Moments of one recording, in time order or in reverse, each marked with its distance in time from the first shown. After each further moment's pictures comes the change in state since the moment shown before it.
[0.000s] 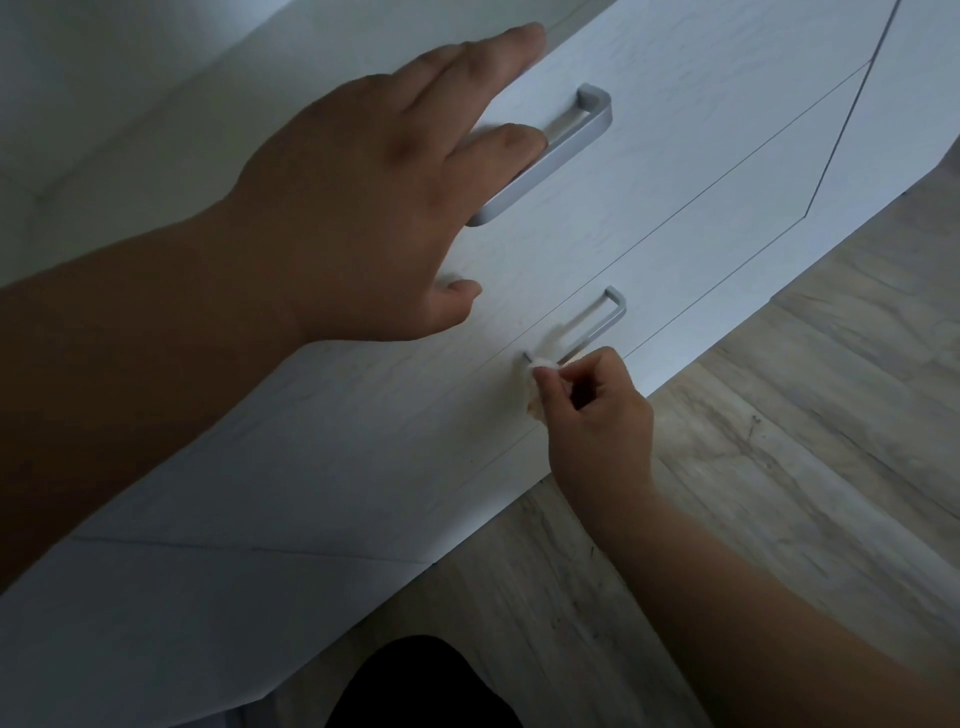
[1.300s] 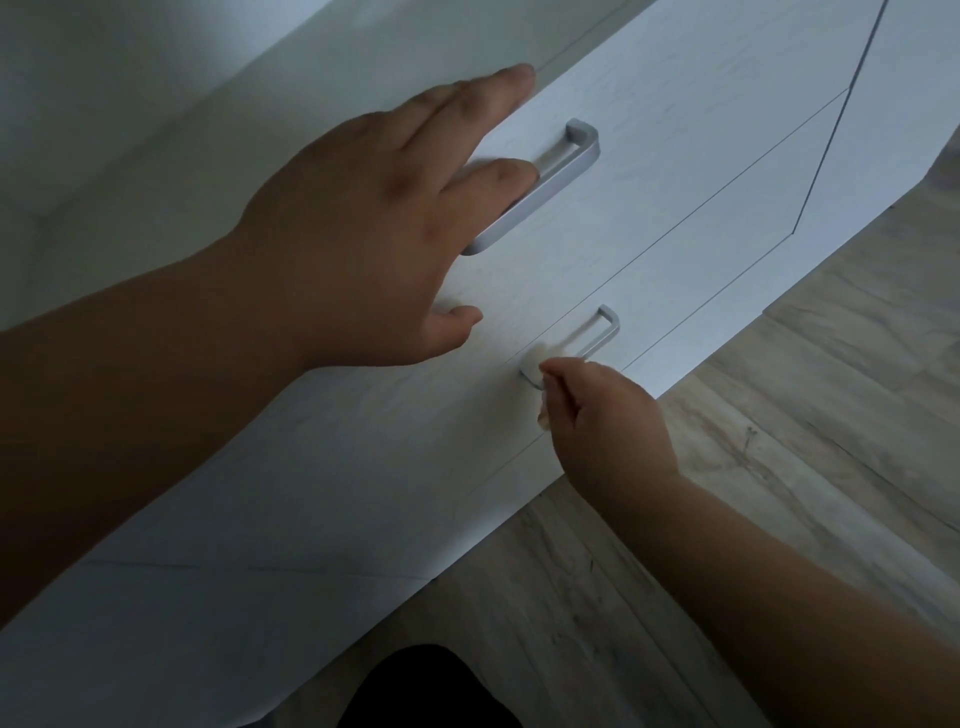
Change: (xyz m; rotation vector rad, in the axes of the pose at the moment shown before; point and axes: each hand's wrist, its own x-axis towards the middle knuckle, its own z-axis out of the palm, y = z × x) left_hand 0.000 -0.011 0.004 0.050 -0.008 -0.011; right_hand 0.025 -0.001 -0.020 -0.462 -0.198 -0.335
